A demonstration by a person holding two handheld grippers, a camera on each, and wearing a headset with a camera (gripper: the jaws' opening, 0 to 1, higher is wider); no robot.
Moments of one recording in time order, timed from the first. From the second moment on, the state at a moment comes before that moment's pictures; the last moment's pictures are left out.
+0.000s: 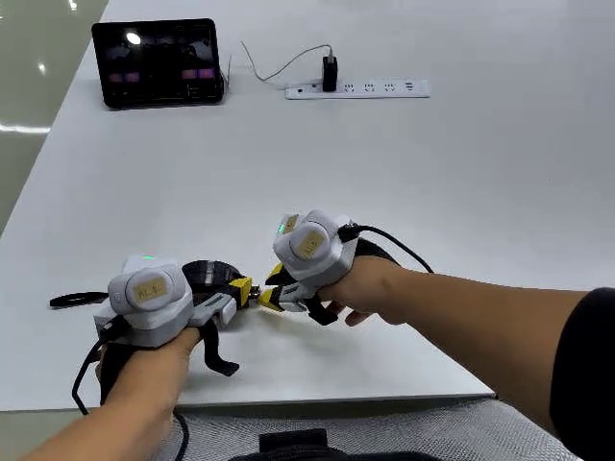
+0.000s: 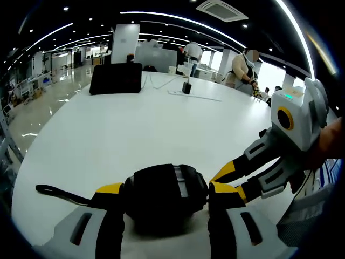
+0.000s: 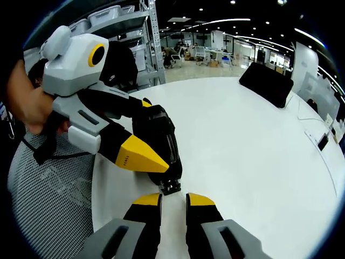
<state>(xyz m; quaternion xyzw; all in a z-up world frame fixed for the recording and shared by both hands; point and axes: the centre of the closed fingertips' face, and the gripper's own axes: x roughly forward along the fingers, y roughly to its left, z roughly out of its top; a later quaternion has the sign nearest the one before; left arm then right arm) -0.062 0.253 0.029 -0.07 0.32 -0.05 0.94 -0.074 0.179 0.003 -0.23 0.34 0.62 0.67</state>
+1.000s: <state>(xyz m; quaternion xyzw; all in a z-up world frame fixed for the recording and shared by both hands) -0.082 0.243 0.063 0.03 0.32 -0.25 0.91 -0.064 0.046 0.055 -0.21 0.32 0.56 0.74</state>
